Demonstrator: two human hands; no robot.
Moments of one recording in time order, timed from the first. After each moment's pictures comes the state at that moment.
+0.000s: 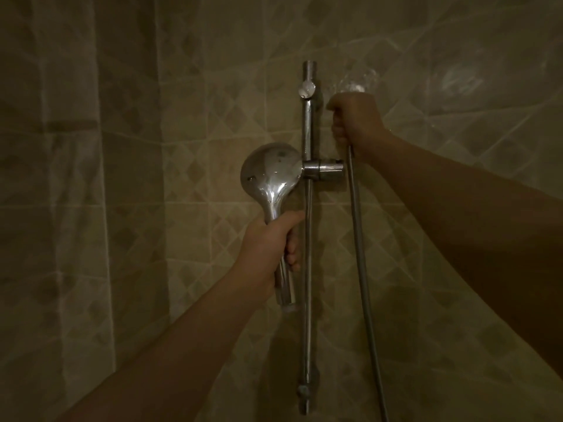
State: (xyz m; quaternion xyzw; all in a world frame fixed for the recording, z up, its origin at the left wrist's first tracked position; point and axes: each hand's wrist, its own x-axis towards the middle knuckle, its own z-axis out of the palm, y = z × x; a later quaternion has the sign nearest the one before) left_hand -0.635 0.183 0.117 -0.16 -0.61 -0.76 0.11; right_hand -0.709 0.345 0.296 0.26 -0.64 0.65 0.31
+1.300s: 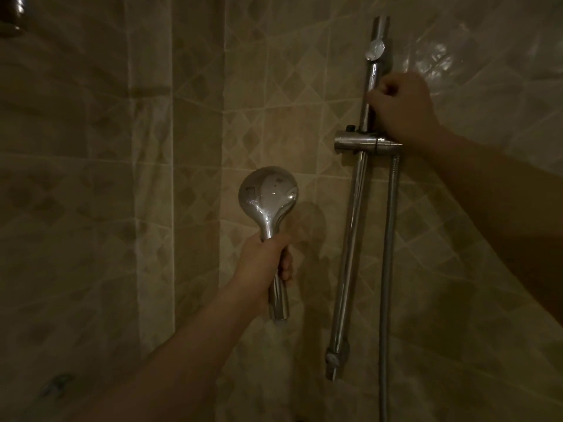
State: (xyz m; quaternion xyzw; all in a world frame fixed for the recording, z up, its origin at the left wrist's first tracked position) left_hand -0.620 0.130 0.044 -0.03 -0.61 -0.78 0.17; right_hand -0.730 0.332 0.269 0.34 -0.71 0.38 0.49
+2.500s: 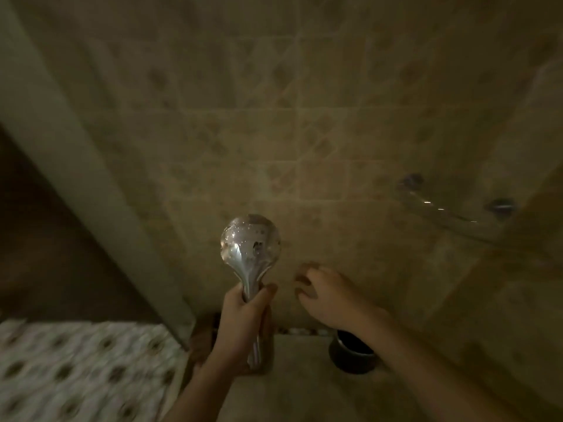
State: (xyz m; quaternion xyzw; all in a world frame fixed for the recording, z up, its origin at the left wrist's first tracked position) left_hand -0.076 -0.013 -0.282 0.49 -0.52 -0.54 0.45; right_hand -0.278 -0.023 -0.287 0.72 -0.63 0.21 -0.18
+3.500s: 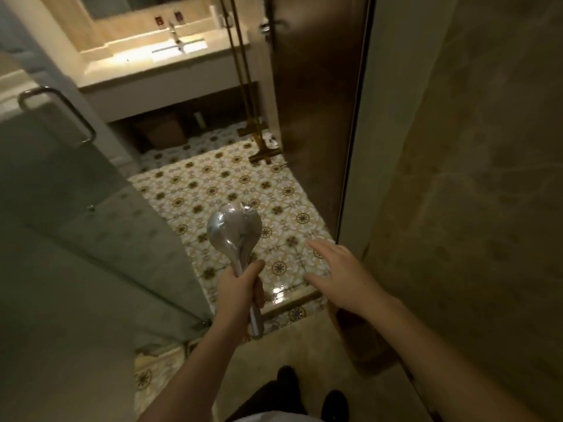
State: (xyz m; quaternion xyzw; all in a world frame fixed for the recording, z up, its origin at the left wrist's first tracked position) left_hand 0.123 -0.021 -0.340 0.72 -0.03 -0.23 0.65; right_hand 0.014 -0.214 -0.350 0.91 -0.18 0.04 -0.36
